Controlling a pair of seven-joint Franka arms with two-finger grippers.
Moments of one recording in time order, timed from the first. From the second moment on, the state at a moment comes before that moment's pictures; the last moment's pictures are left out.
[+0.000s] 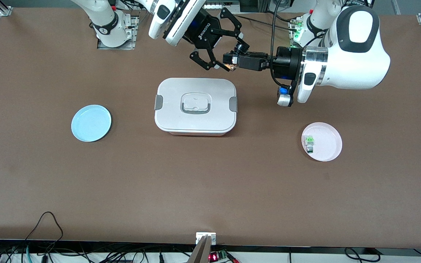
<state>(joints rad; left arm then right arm) -0.08 0.12 -0.30 -1.77 -1.46 1.81 -0.46 0.22 0.14 0.71 -1.79 0.65 2.98 -0.15</state>
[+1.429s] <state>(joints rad) 0.03 0.18 -0.18 -1.85 -0.40 1.80 -0.24 0.18 0.13 0.53 -1.77 0.64 2.68 -0.05</state>
